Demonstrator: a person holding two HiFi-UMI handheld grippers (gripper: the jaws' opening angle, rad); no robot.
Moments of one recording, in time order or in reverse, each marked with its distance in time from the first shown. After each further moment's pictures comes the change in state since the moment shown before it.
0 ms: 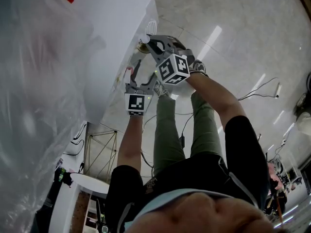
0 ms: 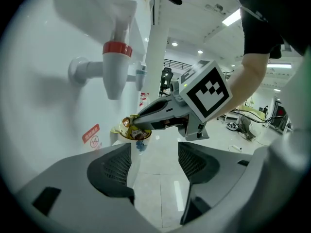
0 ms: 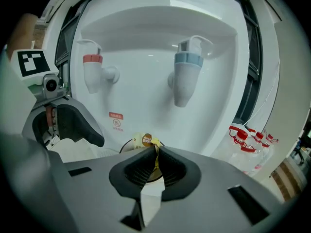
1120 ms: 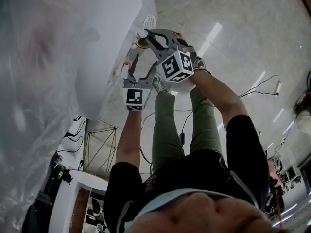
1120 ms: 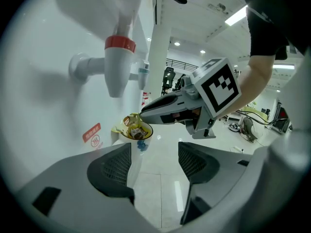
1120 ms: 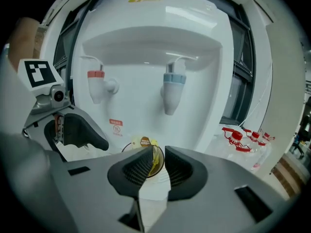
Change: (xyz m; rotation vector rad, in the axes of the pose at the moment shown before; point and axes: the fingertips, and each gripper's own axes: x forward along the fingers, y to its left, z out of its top) left arm 0.006 0.000 0.000 -0.018 0.005 0.020; right arm -0.021 -0.011 0.004 0.036 -0.069 -0.033
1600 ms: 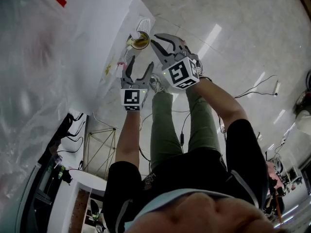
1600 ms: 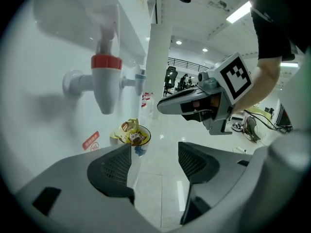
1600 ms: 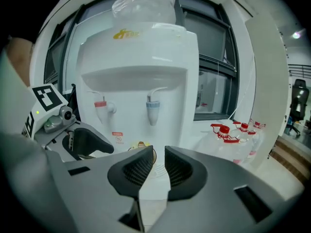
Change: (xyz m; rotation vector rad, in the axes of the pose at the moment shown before) left arm -0.008 -0.008 0.017 -0.013 0.013 0.035; right arm -0.056 -0.016 0.012 0.141 -0.051 -0.044
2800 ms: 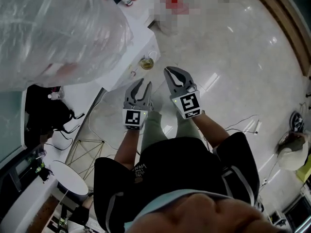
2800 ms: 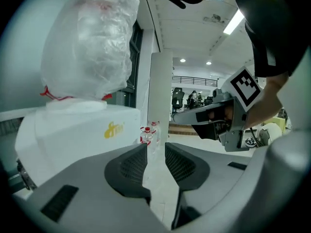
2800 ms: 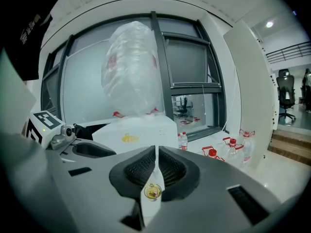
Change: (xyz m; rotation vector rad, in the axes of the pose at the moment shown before) left arm -0.132 -0.068 0.204 0.013 -0.244 0.163; right arm -0.181 -0.019 0.181 0.179 -0.187 -0.004
